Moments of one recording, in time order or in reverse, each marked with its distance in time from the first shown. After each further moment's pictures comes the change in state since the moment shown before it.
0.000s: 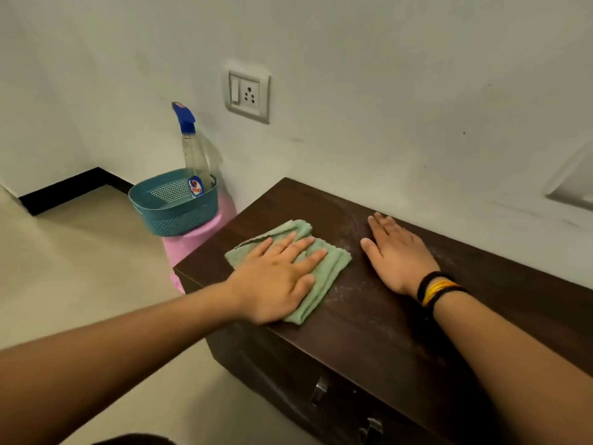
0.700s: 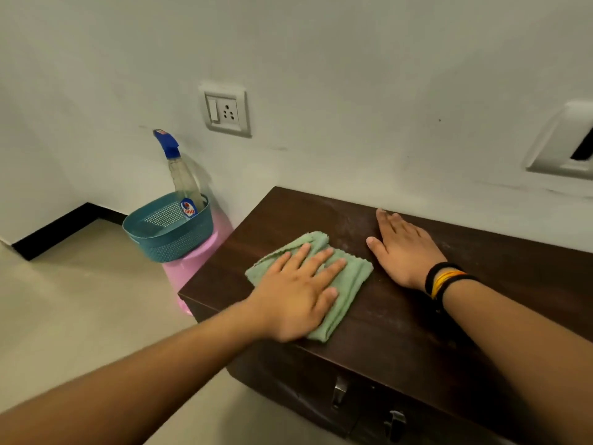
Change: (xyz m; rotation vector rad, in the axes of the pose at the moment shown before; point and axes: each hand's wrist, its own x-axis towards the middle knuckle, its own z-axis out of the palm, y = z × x) left_hand -0.001 0.024 0.005 -0.006 0.024 0.096; right_hand -0.015 0.003 -0.001 0.034 -0.013 0.110
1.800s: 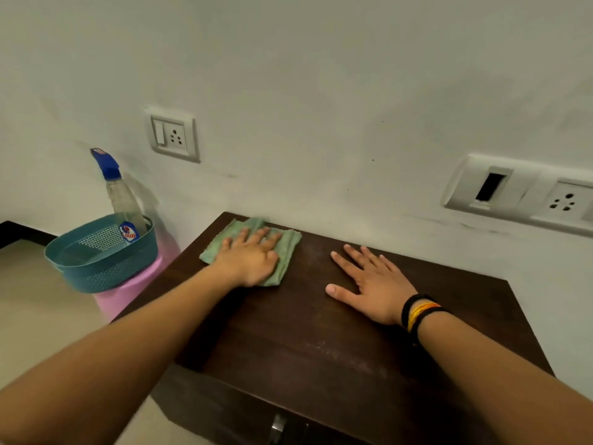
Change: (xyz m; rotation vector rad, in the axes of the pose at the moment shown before) left_hand 0.121 -0.039 -0.023 -0.078 -0.073 -0.300; right_hand -0.023 0.050 -0.012 -0.029 -0.159 -0.067
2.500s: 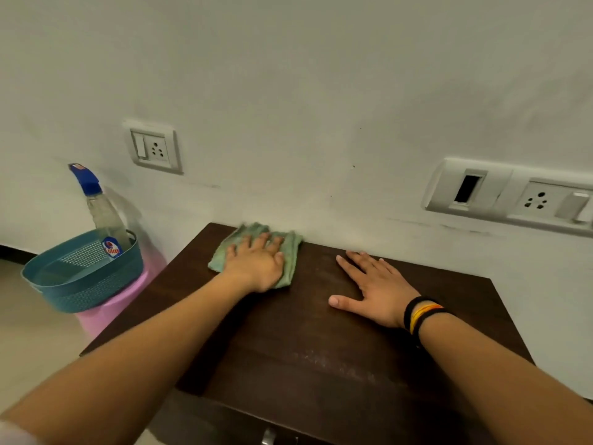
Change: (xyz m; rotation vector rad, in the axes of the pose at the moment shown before) left_hand 0.022 0.037 0.003 -0.003 0.023 -0.022; right_hand -0.010 0.028 -0.002 0.020 0.005 0.012
